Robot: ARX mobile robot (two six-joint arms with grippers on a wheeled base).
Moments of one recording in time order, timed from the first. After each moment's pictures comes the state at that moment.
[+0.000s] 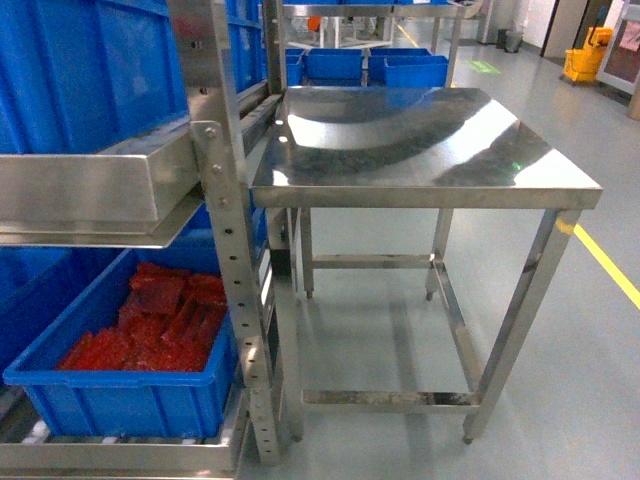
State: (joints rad) left arm 0.00 0.01 0.02 -0.01 0.00 0.00; right arm 0.00 0.00 0.01 0.00 0.00 -0.01
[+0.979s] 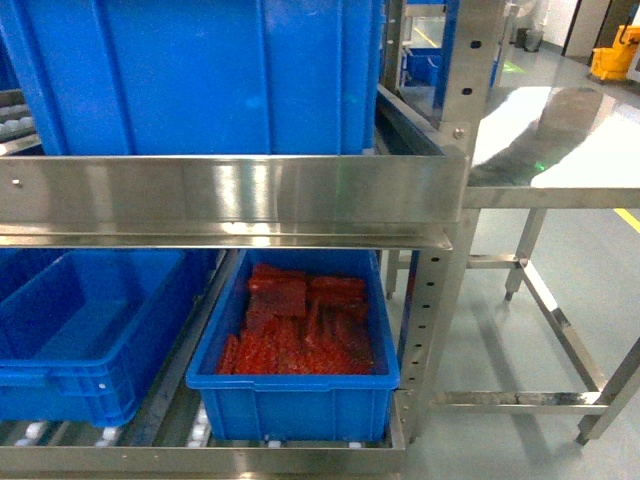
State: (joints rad) left arm 0.00 0.01 0.02 -0.01 0.00 0.00; right arm 0.00 0.00 0.01 0.00 0.00 -0.01
